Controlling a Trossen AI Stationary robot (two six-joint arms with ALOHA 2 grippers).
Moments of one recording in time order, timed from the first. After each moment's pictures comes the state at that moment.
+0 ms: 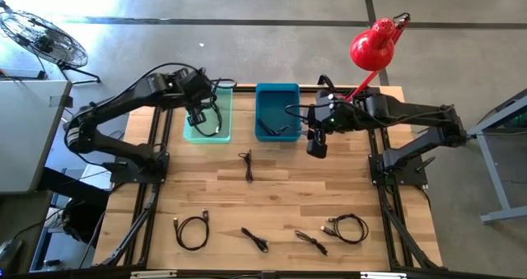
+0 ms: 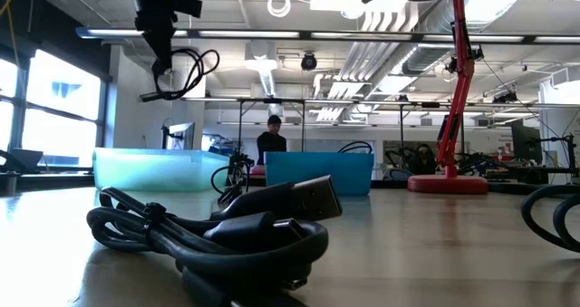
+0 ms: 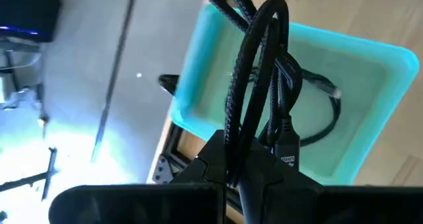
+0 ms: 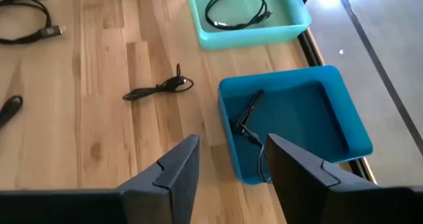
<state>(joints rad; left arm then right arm) 0.47 1.24 1.35 -1.23 -0.48 0.24 -0.02 1.38 1.56 -1.00 0.23 0.07</state>
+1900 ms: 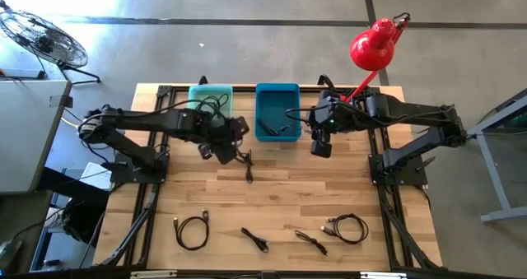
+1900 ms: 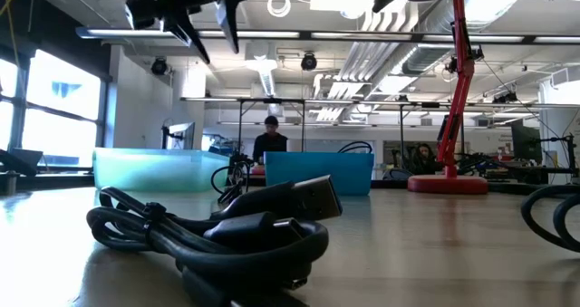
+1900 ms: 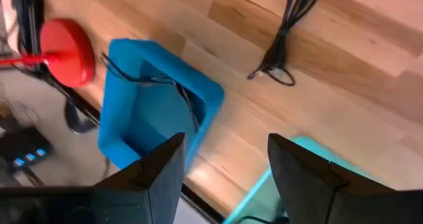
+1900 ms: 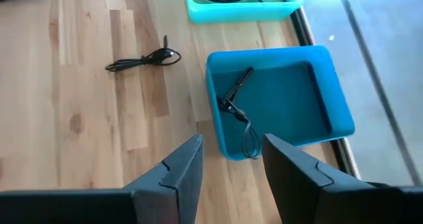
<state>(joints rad) 0.01 1.41 1.35 -0.96 -0.28 1.20 -0.02 1.38 1.56 -1.08 0.26 0.03</state>
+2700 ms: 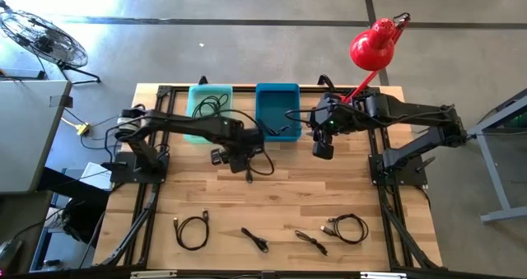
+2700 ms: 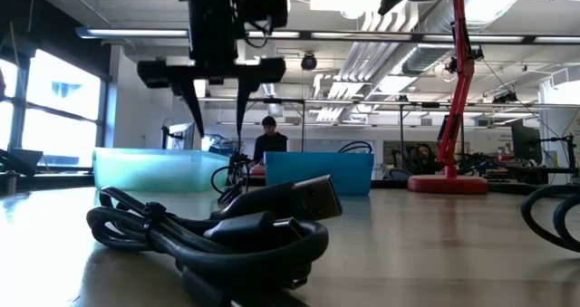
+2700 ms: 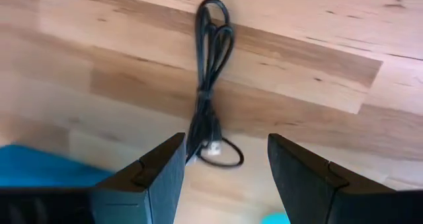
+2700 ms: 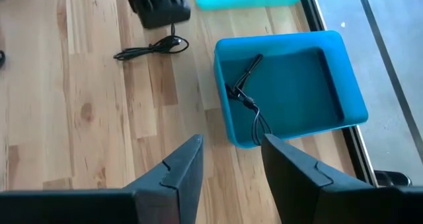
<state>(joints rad) 0.06 1.75 1.35 -0.95 0.02 1.41 -0.02 1.38 1.56 -1.13 0.23 0.06</state>
